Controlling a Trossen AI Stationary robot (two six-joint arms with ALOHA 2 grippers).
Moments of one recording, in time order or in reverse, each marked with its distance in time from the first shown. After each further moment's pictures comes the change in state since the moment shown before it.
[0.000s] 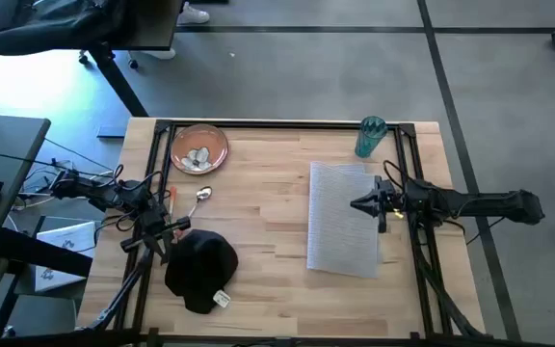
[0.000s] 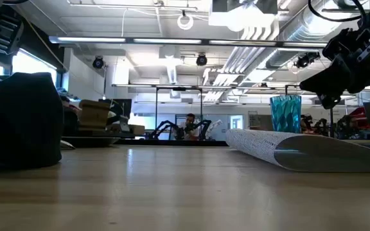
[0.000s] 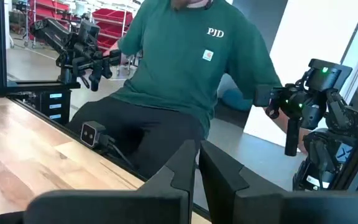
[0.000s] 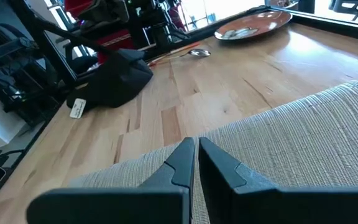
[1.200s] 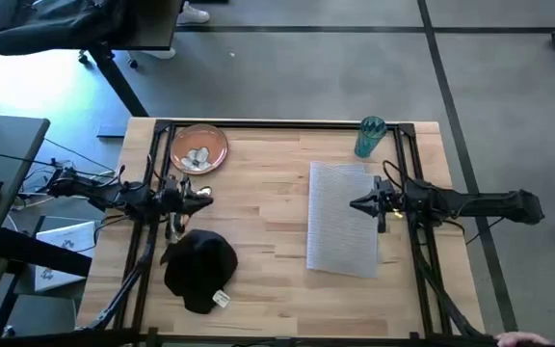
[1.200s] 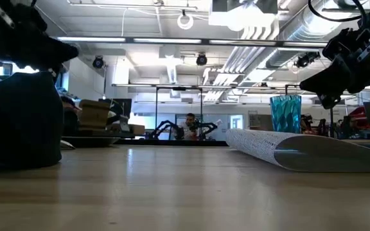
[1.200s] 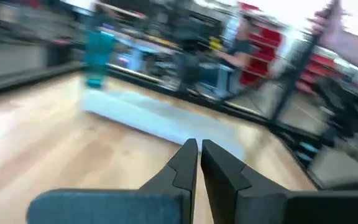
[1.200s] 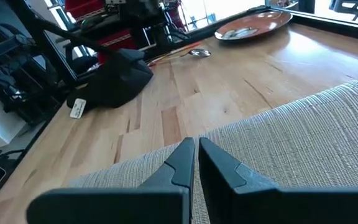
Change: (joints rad) left arm 0.002 0.072 -0.001 -0.023 -1.231 -0.052; right arm 0.000 0.000 0.000 0.000 0.000 0.000
